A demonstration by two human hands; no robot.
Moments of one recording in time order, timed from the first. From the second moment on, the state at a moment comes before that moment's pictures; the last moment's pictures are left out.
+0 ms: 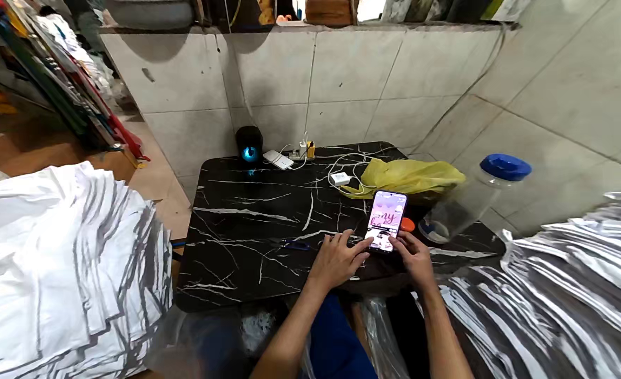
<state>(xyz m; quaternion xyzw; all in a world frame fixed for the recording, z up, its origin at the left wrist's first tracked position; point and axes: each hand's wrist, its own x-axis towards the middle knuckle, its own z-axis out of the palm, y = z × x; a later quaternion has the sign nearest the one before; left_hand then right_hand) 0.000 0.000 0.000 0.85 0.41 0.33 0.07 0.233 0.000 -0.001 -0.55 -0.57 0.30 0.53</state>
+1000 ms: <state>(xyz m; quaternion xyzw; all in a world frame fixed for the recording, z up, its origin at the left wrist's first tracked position) 0.001 0.000 0.000 0.85 0.41 0.32 0.06 0.233 -0.002 0.002 -0.53 -0.58 0.31 0.53</state>
